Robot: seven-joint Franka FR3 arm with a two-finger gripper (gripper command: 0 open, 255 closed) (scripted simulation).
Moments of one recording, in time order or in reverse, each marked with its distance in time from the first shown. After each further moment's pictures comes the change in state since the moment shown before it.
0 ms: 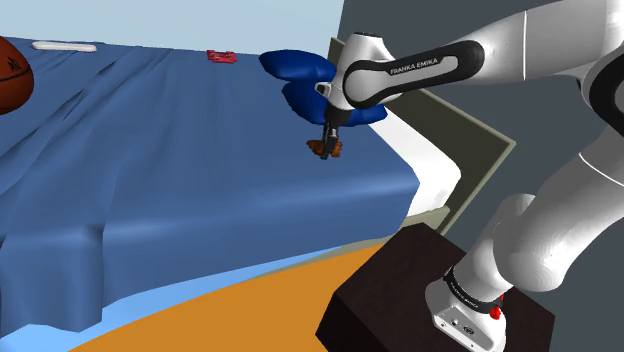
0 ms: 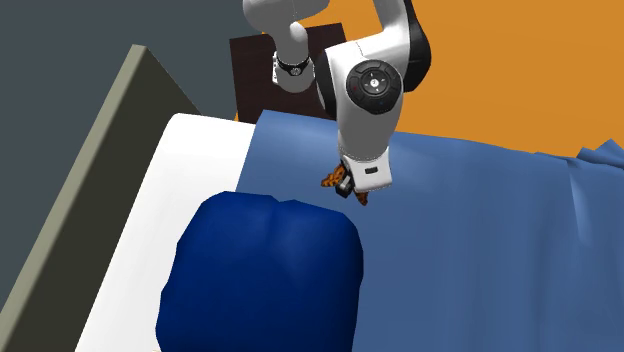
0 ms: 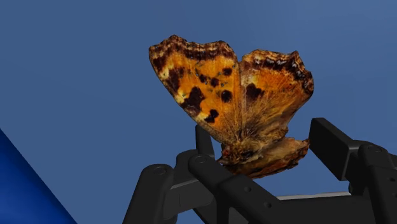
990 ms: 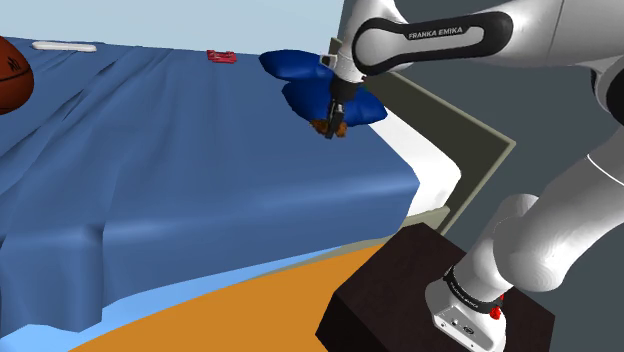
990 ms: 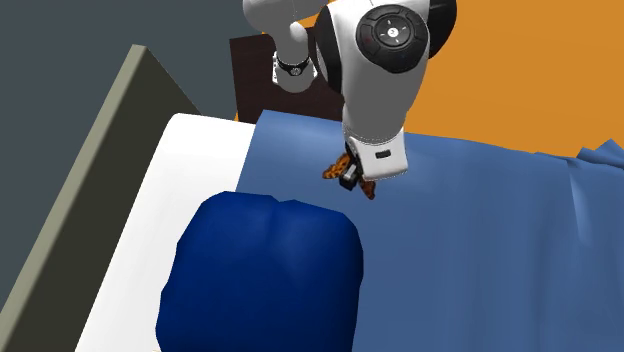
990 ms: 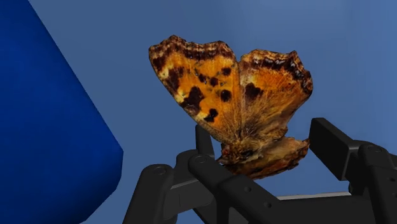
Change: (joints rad) arm -0.001 -0.054 0.001 0.135 -0.012 -0.187 0.016
